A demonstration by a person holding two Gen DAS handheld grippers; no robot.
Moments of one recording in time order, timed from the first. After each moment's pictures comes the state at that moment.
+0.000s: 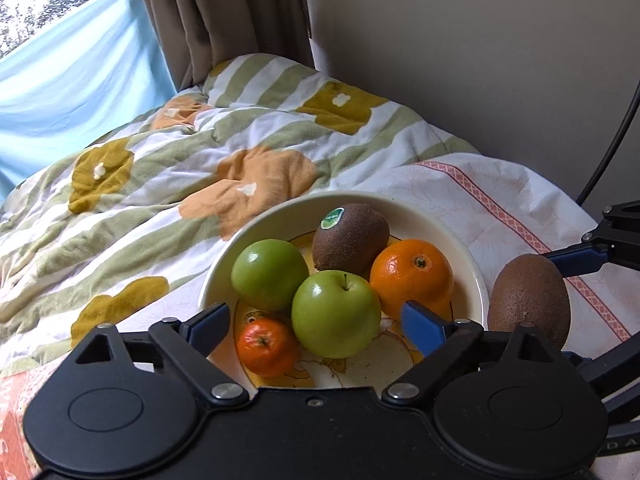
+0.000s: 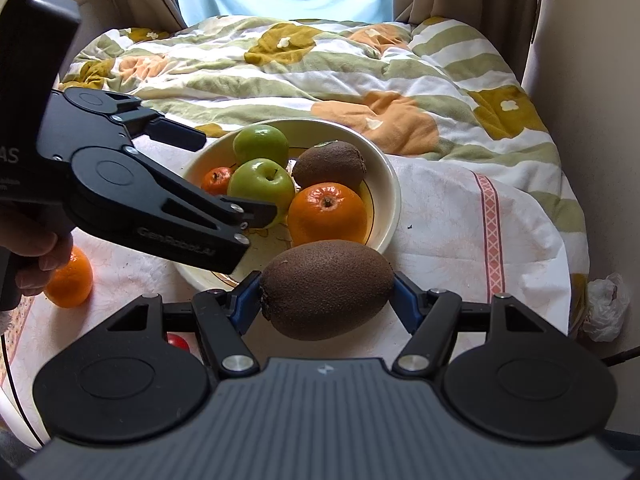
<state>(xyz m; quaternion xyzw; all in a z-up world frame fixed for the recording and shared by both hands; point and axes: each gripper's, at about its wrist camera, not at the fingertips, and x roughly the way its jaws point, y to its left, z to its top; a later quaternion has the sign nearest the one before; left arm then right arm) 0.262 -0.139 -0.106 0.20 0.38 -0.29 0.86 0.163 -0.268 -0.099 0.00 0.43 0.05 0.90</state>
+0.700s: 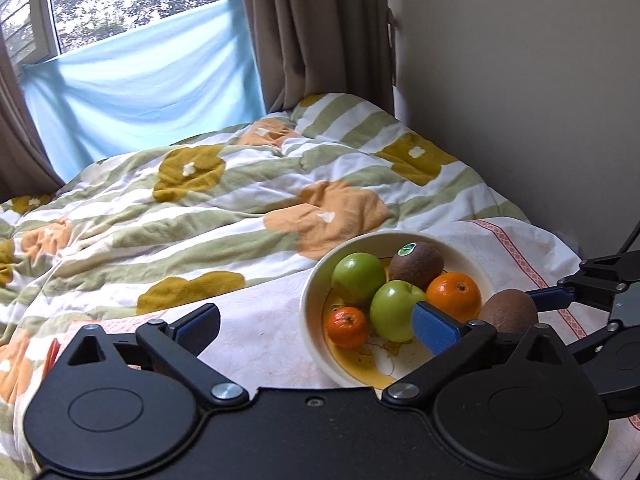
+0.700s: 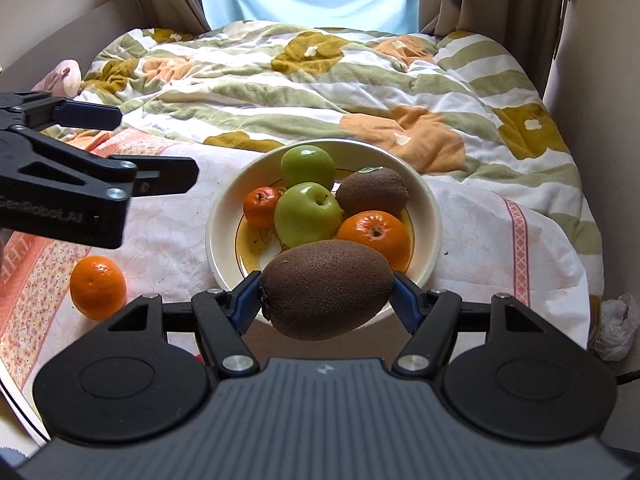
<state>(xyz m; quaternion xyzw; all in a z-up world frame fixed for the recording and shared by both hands) 0.219 -0.075 -0.049 0.13 0.34 -0.19 0.91 0.172 -0.238 -0.085 -0.01 0.42 0.08 0.90</state>
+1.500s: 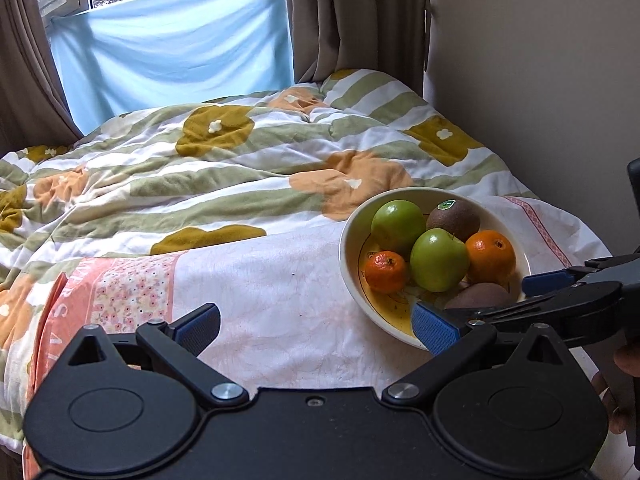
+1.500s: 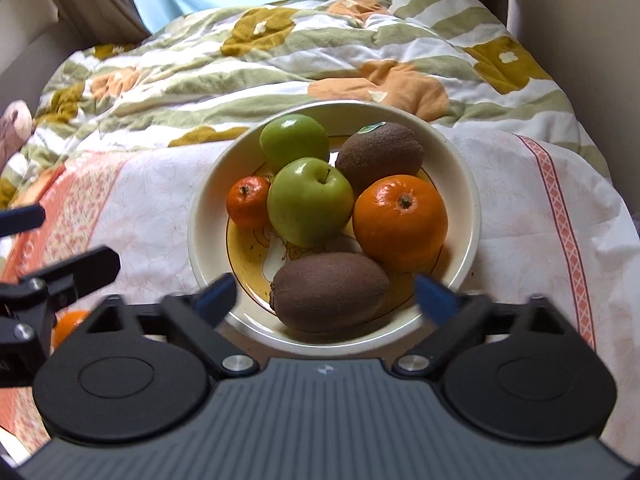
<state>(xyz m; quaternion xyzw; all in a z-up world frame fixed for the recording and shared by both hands) 0.210 -0.036 -0.079 0.09 0.38 -0.15 0.91 0.204 -0.223 -0.120 0.09 0.45 0.00 0.89</state>
